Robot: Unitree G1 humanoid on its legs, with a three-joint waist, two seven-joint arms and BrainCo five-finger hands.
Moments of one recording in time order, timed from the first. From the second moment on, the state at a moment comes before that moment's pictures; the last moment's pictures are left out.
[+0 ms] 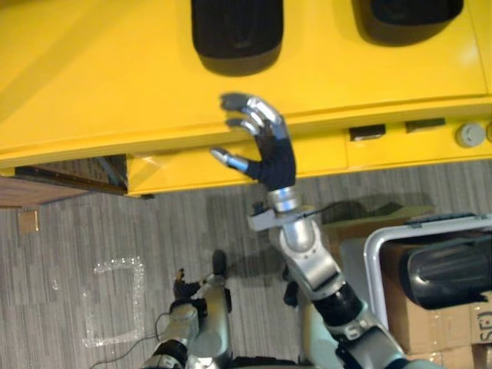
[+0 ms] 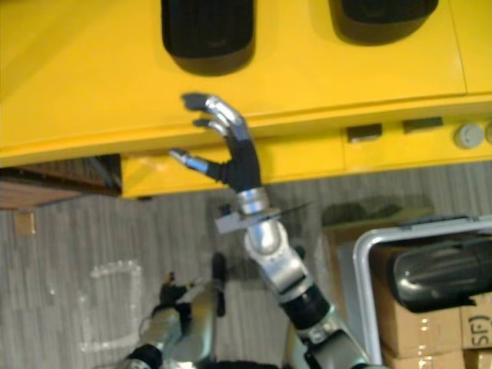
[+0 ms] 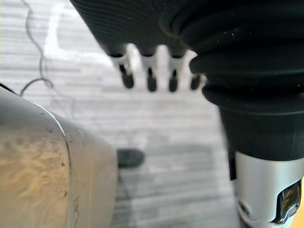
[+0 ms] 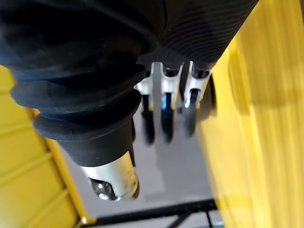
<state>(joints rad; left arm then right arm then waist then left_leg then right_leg) -0.17 0.03 0.06 1.00 -0.07 -0.13 0.35 -0.45 0.01 0.50 -0.13 -0.02 -0.24 -0.27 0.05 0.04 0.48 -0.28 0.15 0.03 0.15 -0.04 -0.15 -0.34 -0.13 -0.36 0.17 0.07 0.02</state>
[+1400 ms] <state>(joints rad) -0.17 0.03 0.07 0.98 -0.10 -0.13 0.39 -0.90 0.12 0.13 0.34 -0.20 -0.10 -0.51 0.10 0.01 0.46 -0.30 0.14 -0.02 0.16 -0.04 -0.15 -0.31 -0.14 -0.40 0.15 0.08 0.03</state>
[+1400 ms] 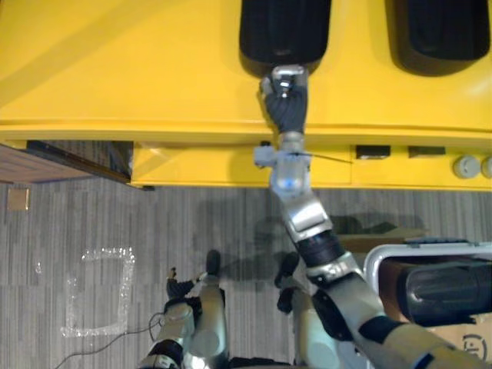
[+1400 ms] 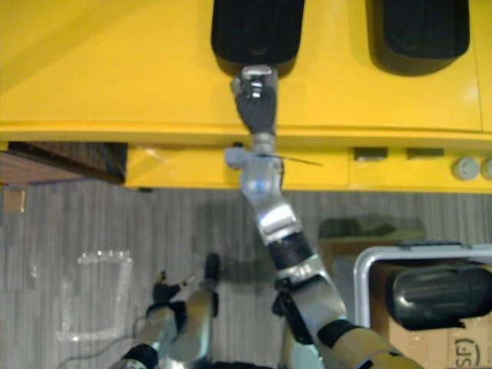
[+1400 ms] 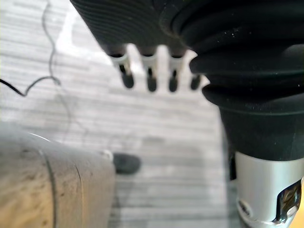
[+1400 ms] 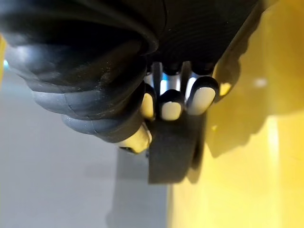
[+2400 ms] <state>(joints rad) -0.17 0.03 0.07 0.97 -0.11 -0.13 0.39 -1.02 0.12 0.07 0.44 -0.21 -0.07 -0.53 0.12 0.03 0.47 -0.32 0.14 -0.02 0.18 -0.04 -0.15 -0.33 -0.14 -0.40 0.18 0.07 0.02</state>
